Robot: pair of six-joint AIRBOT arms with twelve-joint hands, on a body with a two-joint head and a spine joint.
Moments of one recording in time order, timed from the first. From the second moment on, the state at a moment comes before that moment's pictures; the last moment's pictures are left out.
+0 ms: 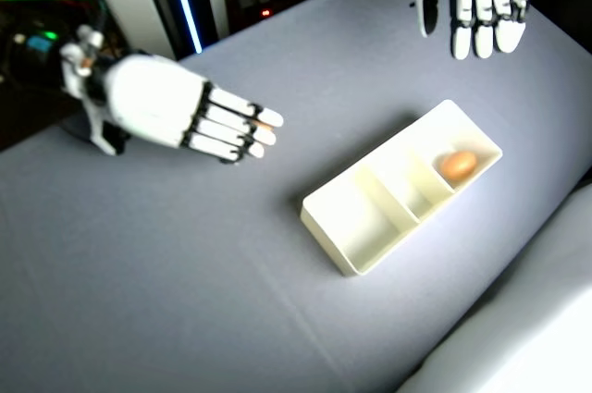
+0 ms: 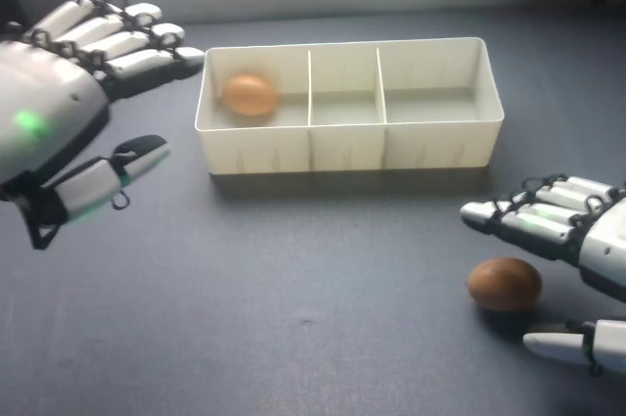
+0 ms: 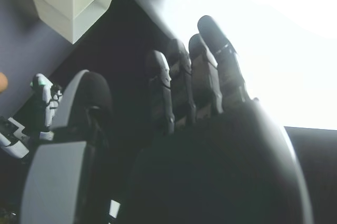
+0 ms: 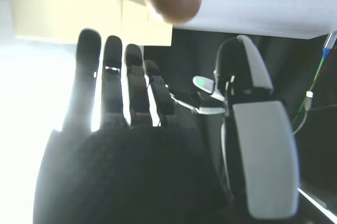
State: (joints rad) left arm 0.84 -0.89 1.03 -0.14 -1.18 1.00; right arm -0.98 -0.99 0.99 0.07 0.86 -0.88
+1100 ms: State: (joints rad) left arm 0.98 -0.87 1.00 -0.18 -1.30 0.96; right arm -0.57 -1.02 1.14 0.02 0.80 -0.95
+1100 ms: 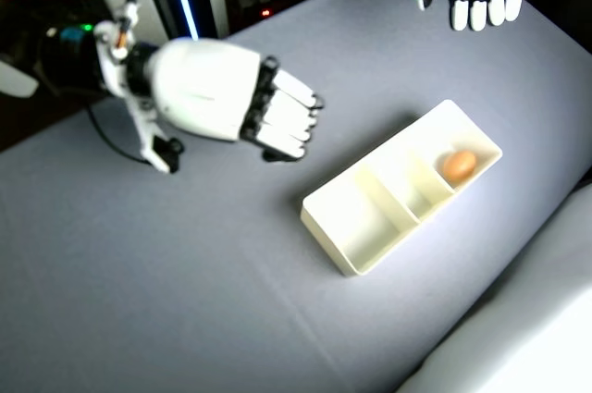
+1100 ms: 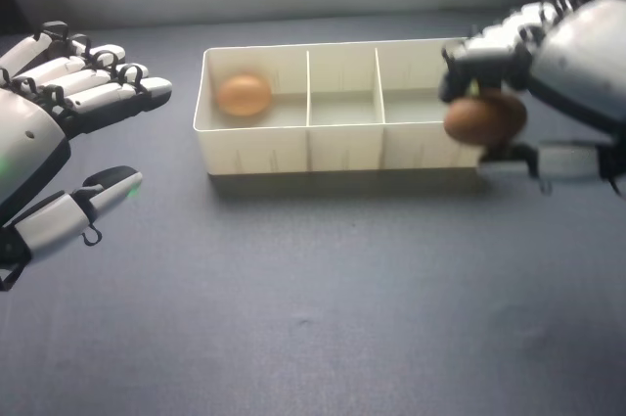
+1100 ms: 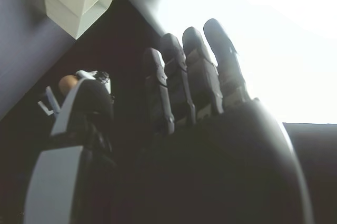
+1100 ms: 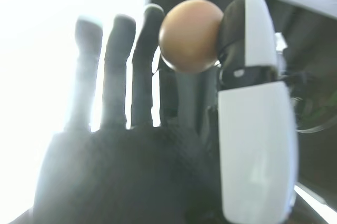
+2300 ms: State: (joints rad) left arm 1.06 -0.90 0.98 -0.22 -1.36 0.90; right arm -0.60 -0.96 1.04 0.21 0.83 -1.13
